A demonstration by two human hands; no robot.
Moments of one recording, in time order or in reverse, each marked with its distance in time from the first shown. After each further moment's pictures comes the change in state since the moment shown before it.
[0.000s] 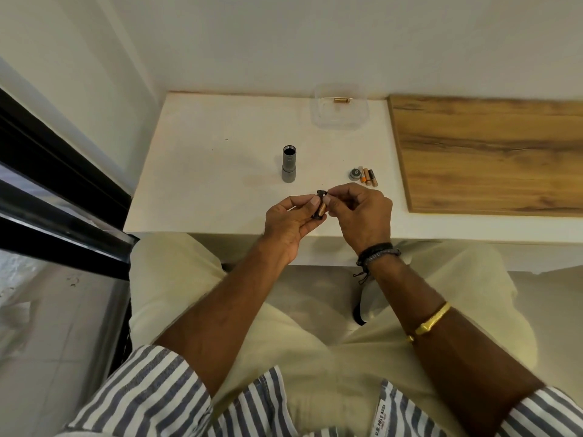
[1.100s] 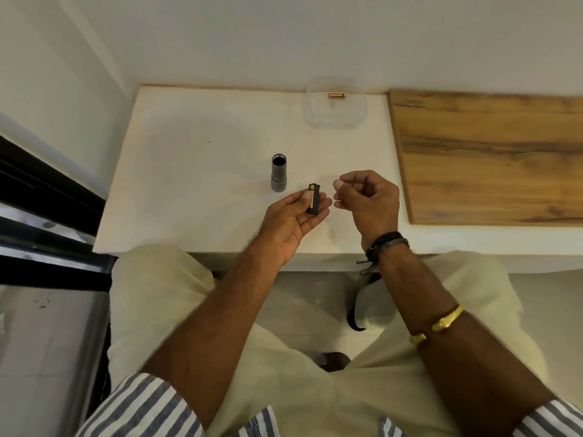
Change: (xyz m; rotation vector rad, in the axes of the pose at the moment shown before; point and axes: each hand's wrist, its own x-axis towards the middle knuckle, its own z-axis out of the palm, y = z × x) left_hand 0.041 0.016 0.019 -0.156 -0.045 -0.157; right_hand 0.060 0.026 0.003 0.391 0.052 0.301
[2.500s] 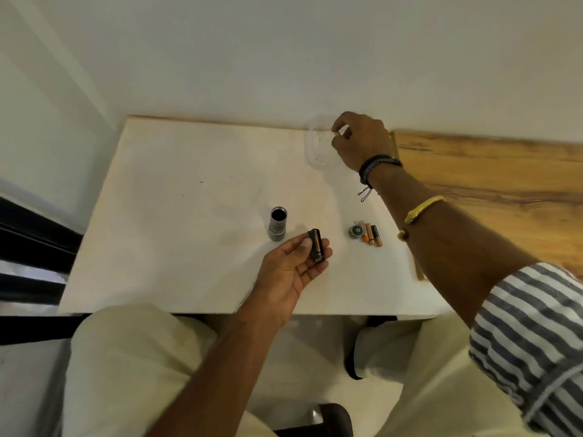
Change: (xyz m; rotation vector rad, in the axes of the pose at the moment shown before) left_hand 0.024 0.004 -0.005 -0.055 -0.045 -0.051; right_hand 0.202 -0.062 0.056 -0.948 -0.097 -0.317
